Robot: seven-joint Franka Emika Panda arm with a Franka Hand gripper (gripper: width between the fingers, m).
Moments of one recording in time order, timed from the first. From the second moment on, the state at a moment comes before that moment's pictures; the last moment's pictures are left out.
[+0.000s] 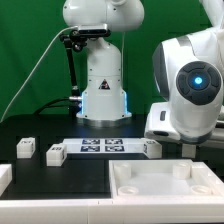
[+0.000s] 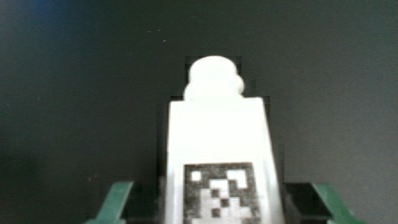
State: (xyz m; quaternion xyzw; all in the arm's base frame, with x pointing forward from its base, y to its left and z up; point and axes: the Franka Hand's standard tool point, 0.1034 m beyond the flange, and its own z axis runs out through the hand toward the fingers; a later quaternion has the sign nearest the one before) arm 0.366 0.182 0.010 -0.88 0.15 0.44 0.05
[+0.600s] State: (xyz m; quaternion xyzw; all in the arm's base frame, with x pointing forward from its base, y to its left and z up) arm 0.391 0.171 0.058 -0.88 0.15 0.45 0.06
